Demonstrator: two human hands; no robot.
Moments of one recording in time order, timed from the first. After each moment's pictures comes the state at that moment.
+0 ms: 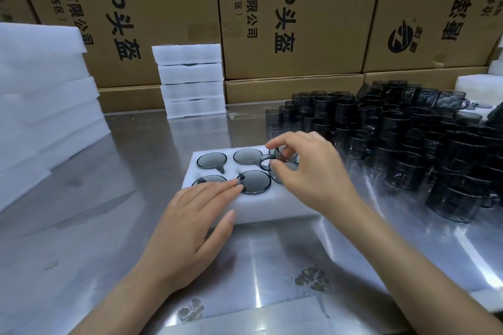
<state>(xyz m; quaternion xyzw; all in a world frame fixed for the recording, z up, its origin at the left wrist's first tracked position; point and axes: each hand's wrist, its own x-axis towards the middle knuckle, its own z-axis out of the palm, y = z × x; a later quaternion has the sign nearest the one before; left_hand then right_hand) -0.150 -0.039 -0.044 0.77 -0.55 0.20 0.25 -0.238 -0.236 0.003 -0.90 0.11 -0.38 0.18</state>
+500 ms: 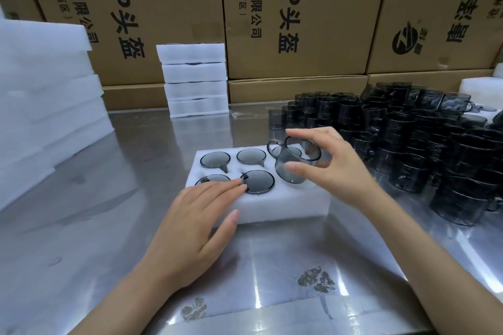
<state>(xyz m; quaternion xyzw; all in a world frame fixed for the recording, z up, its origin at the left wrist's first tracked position) -0.152 -0.039 -0.042 0.78 -0.55 0.19 0.25 -0.249 -0.268 -0.003 -0.84 0.07 -0.34 0.41</state>
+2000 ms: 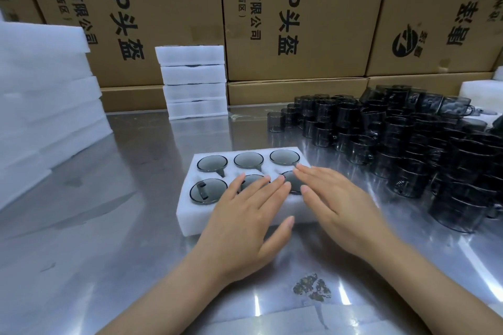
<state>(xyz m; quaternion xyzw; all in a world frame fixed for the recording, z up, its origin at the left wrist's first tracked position) -0.177 -0.098 -0.037 0.78 -0.58 0.21 0.12 -0.275 -0.261 -0.035 -0.95 0.13 -0.26 0.15</state>
